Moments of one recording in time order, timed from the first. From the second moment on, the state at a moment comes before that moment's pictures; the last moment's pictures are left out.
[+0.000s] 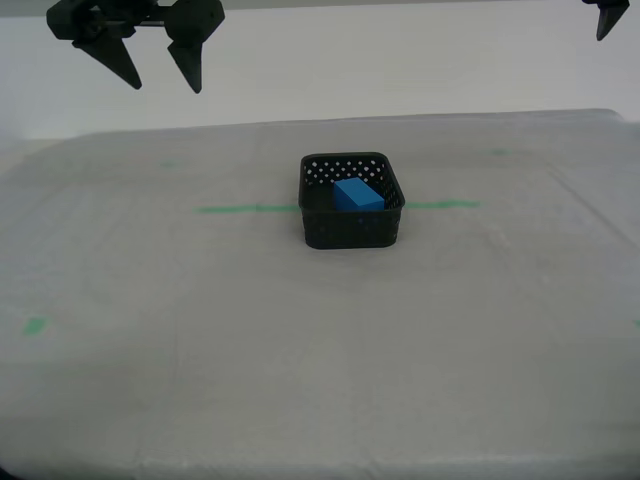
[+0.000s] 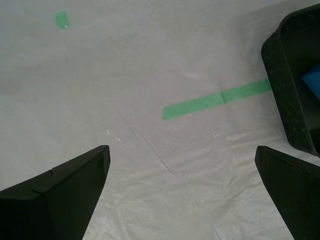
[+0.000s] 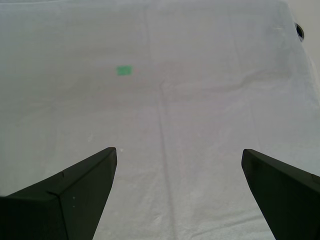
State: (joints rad) arm 0 -0.07 1.69 1.44 -0.65 0.07 0.02; arm 1 -0.27 1.71 1.42 -0.86 -0.04 -0.01
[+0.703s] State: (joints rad) arm 0 -0.07 1.69 1.44 -0.65 0.07 0.02; arm 1 -0.27 1.71 1.42 -0.86 -0.04 -0.01
